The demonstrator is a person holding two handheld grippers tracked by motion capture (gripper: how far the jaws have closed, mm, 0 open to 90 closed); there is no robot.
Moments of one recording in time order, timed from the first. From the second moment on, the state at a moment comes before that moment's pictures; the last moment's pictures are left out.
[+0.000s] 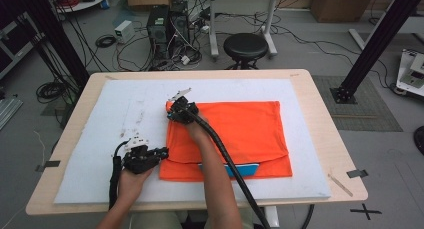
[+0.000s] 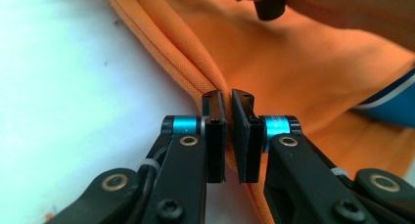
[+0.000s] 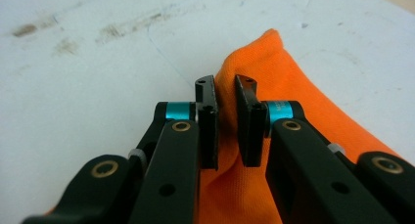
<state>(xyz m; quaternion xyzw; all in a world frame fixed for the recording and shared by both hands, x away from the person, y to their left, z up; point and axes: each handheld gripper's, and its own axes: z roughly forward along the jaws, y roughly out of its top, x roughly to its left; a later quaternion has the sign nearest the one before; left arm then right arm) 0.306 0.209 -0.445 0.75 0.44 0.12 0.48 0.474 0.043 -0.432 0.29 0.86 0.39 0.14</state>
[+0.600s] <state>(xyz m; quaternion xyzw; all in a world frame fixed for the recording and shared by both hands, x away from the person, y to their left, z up) 0.319 0.154 -0.413 0.75 0.38 0.07 0.54 0.465 -0.036 -0.402 0.32 0.83 0.44 0.16</state>
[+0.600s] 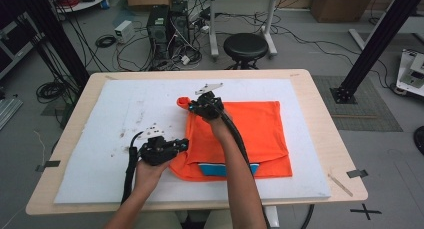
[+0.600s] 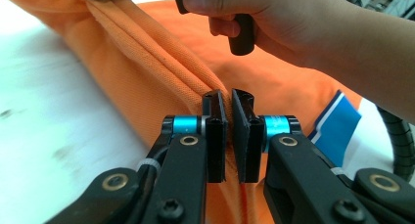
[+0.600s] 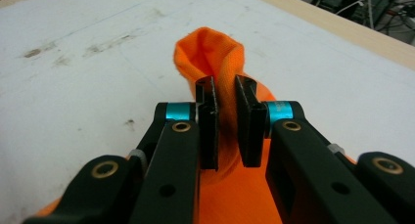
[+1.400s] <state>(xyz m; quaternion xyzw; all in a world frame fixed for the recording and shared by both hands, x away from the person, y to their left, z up) 0.343 0.041 -0.388 0.77 0.34 0.00 0.54 0.449 -0.152 -0.388 0.40 0.77 0.46 0.19</state>
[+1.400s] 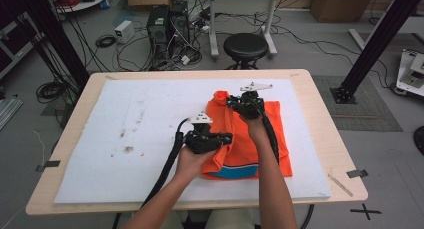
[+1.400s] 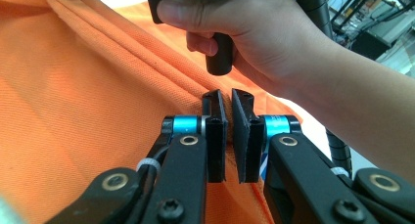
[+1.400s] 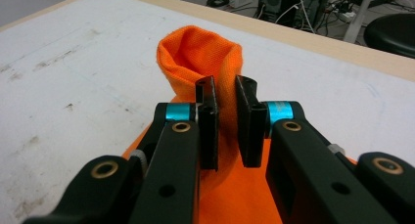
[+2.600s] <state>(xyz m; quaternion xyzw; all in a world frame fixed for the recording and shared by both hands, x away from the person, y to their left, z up) 0.349 -0.081 -0.403 0.78 0.34 -0.04 0.52 0.432 -0.262 -0.395 0.46 0.73 0.46 0.21</state>
